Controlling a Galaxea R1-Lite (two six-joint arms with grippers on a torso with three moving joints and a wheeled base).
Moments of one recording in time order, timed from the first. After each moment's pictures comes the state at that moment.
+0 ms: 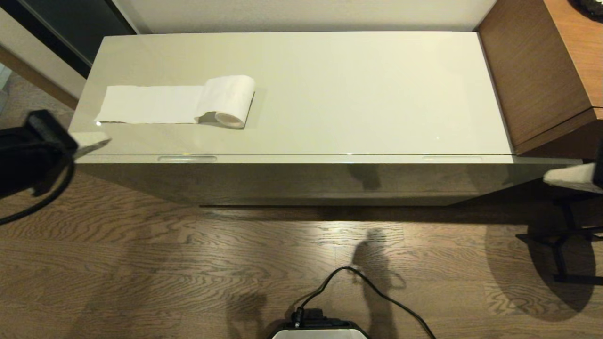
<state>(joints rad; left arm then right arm) 0.08 1.20 -0.89 -0.21 -0.27 -0.61 0.08 1.18 -1.11 0.46 0.09 0.41</state>
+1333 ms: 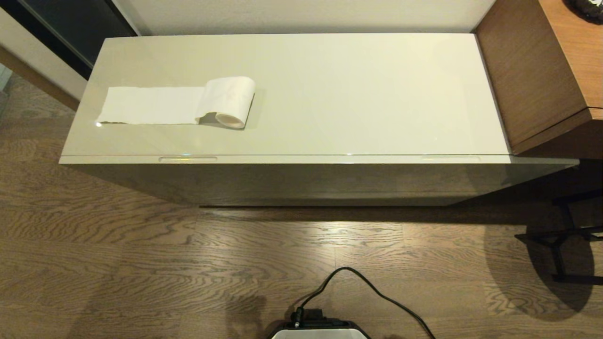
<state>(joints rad) -0.02 0.29 -0.86 0.90 0.16 -0.49 -0.03 0.26 -0.57 0.87 -0.18 0.15</state>
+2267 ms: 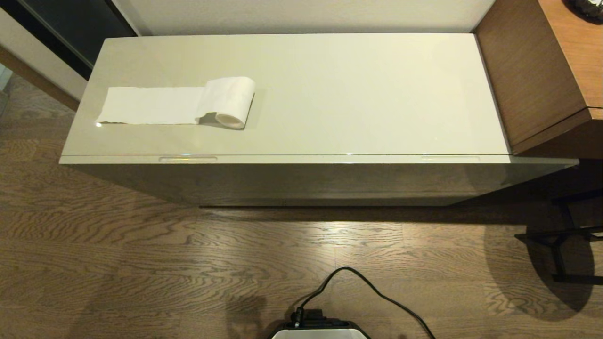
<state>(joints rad) 0.01 0.01 -0.44 0.50 0.04 -0.05 -0.01 0.04 -0.14 0.21 -0.22 0.02</state>
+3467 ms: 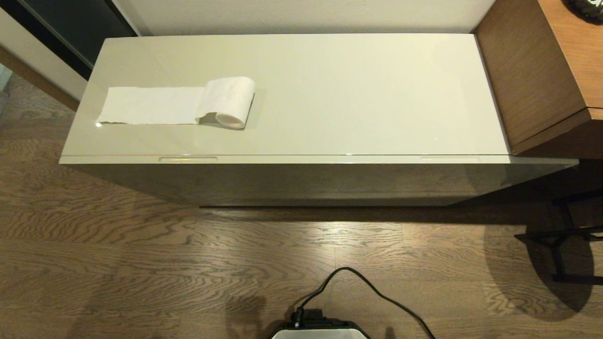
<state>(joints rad) 0.01 0.00 0.00 0.02 0.00 0.06 -0.01 0.03 0.00 0.00 -0.01 0.02</state>
